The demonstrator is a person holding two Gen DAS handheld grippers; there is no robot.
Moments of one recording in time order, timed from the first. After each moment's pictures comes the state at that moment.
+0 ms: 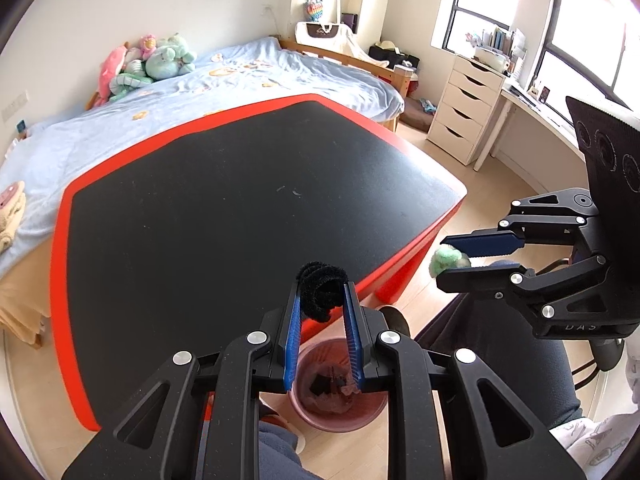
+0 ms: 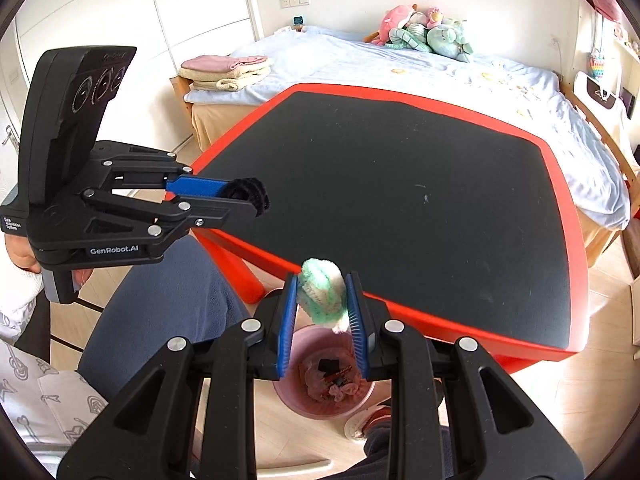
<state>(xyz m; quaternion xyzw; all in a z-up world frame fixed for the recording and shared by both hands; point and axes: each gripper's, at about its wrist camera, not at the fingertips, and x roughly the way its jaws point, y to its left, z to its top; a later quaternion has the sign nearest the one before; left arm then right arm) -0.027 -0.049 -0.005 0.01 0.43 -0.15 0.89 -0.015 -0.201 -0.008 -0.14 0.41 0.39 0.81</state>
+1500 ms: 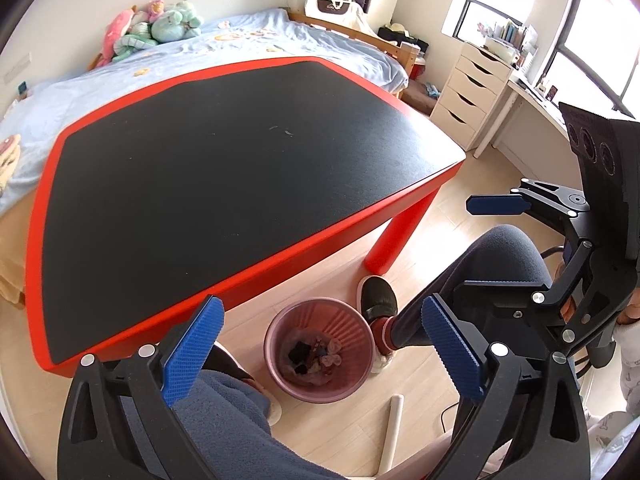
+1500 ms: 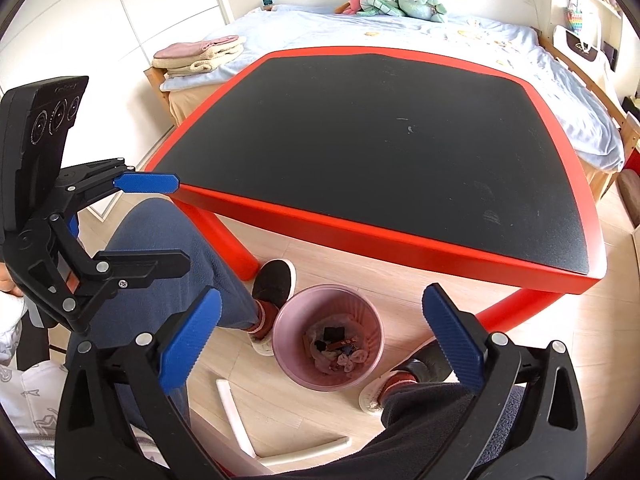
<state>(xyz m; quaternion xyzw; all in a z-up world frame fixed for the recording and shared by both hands) -0.059 -0.056 -0.048 -0.02 0.47 -0.14 0.87 -0.034 -0.223 -0.058 -0.12 0.46 0.35 0.81</state>
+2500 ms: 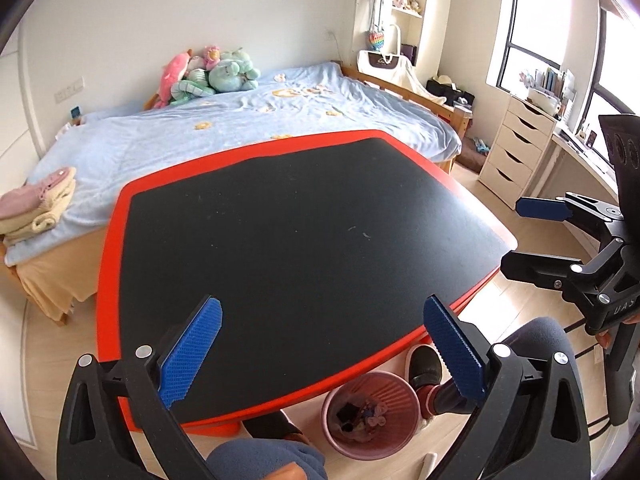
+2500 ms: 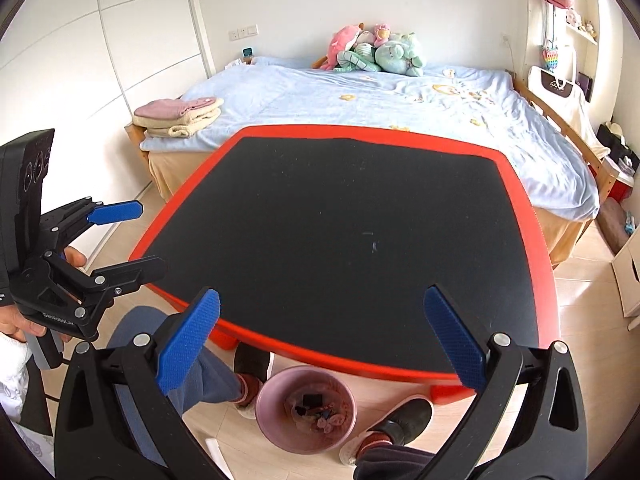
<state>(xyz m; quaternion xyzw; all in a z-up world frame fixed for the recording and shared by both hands) -0.016 -0.011 0.020 -0.02 0.39 -0.04 0.92 0.029 -0.205 0.026 -0.10 0.38 0.33 0.86</state>
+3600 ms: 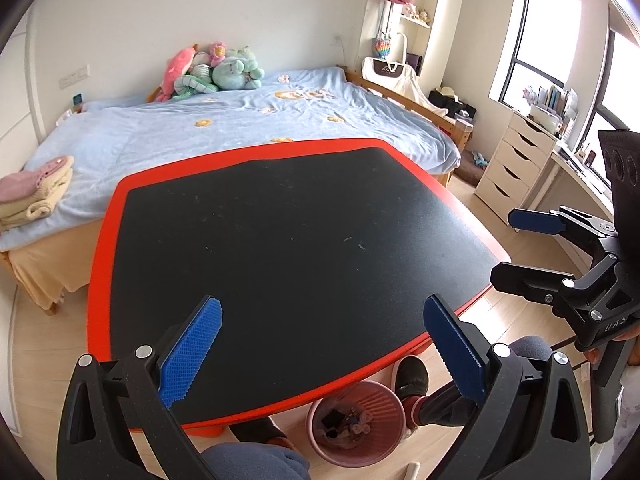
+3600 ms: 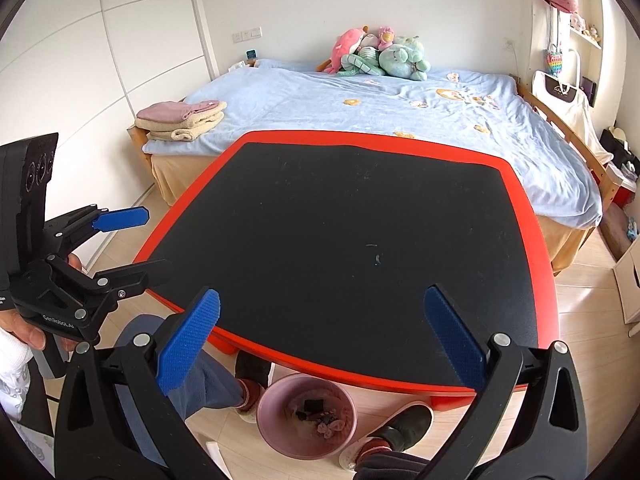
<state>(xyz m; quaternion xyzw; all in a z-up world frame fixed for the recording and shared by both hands) -0.014 -0.009 0.023 -0.05 0.39 -0.05 0.92 0.037 -0.197 0.034 -0.10 0.38 0.33 0.86</state>
